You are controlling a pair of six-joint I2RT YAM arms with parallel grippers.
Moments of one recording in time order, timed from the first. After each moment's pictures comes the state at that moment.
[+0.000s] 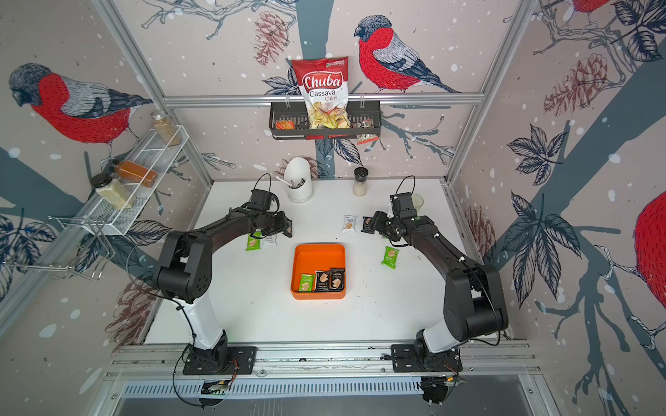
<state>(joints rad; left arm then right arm) -0.24 1.89 1.28 -0.39 0.26 -0.50 0.27 1.53 1.08 -0.43 -0.24 0.58</state>
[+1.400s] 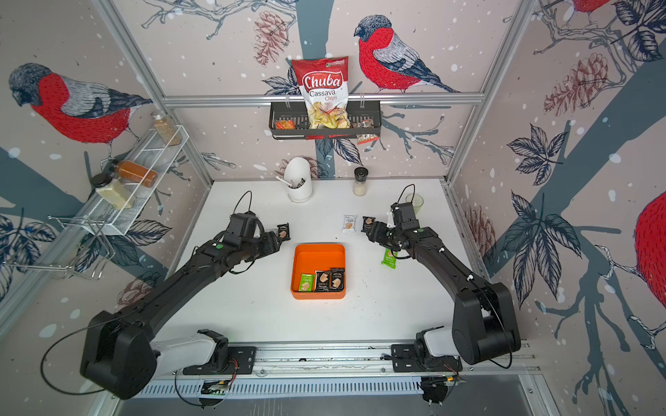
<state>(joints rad) -0.39 1.19 0.84 -0.51 0.05 -0.68 0.30 1.38 0.93 -0.43 -0.29 0.54</state>
